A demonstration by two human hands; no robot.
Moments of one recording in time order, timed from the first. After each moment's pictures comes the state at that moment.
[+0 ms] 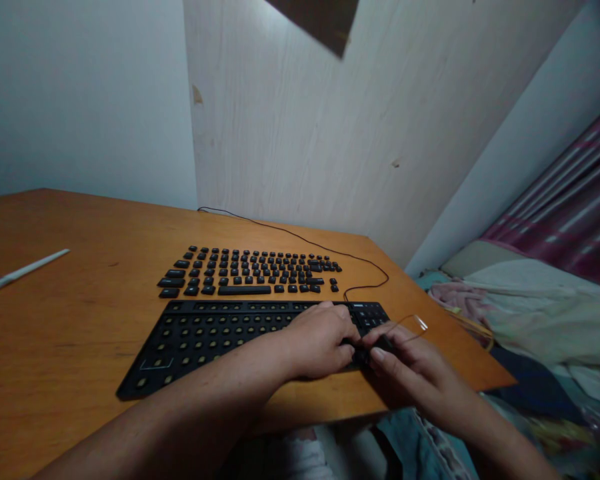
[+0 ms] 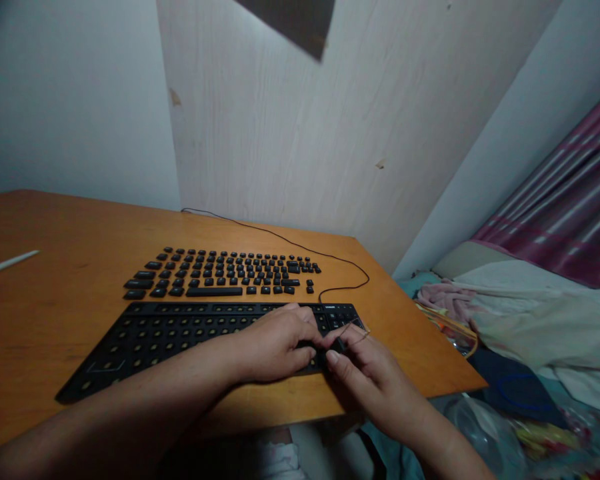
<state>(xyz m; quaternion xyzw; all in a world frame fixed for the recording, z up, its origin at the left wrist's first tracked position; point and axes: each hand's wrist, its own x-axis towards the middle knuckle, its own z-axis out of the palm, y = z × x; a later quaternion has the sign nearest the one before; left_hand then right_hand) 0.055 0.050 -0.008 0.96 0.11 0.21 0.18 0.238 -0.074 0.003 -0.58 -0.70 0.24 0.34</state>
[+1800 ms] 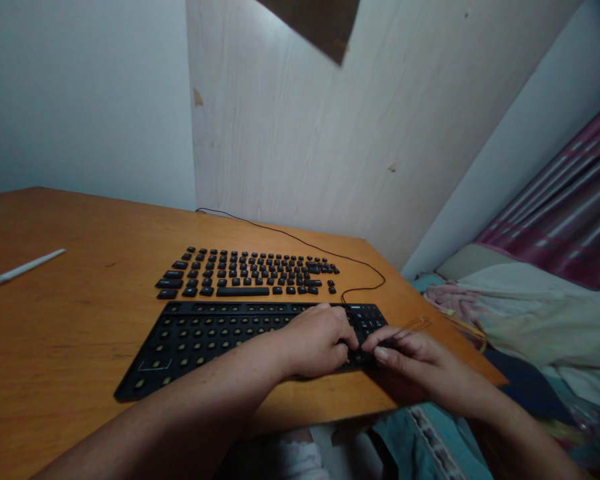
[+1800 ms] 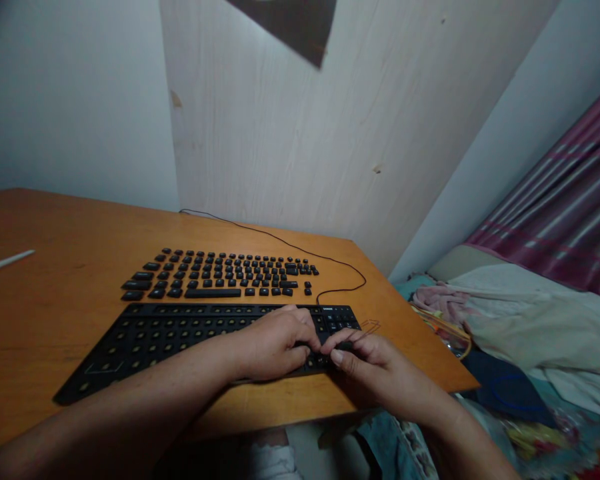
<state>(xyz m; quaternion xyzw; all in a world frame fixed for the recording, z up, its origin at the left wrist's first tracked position) 0.055 0.053 -0.008 0.95 0.09 0.21 0.20 0.248 -0.069 0.019 -0.56 -0.65 0.38 0.33</state>
